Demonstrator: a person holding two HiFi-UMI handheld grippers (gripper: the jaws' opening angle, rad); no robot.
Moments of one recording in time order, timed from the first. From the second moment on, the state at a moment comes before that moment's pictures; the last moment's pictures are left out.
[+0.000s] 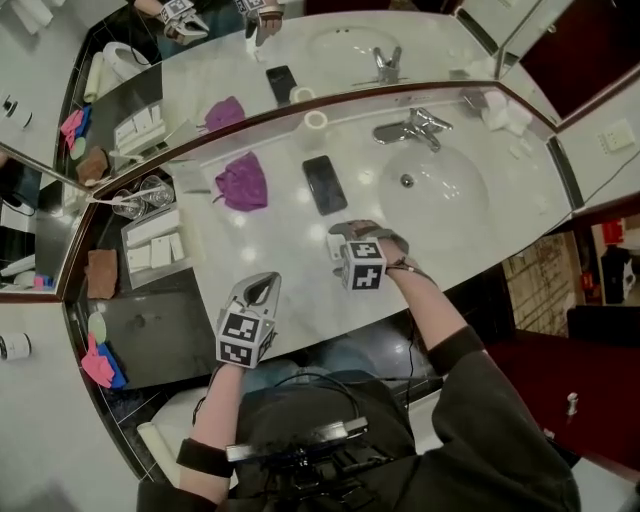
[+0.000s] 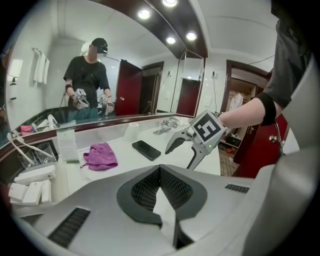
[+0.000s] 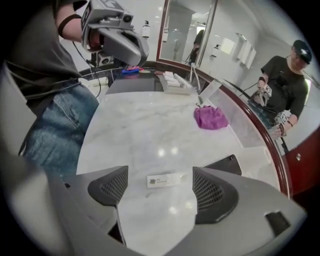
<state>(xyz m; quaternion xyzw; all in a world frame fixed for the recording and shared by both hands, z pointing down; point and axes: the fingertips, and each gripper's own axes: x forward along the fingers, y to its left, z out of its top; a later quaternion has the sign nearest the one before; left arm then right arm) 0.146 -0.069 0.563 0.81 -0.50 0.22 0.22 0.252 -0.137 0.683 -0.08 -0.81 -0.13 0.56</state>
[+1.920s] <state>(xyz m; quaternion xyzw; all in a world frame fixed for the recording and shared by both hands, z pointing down) 0.029 -0.020 0.541 0.74 -0.60 0.20 0.23 0.120 -0.080 0.582 -0.09 -0.90 -0.10 0.41</state>
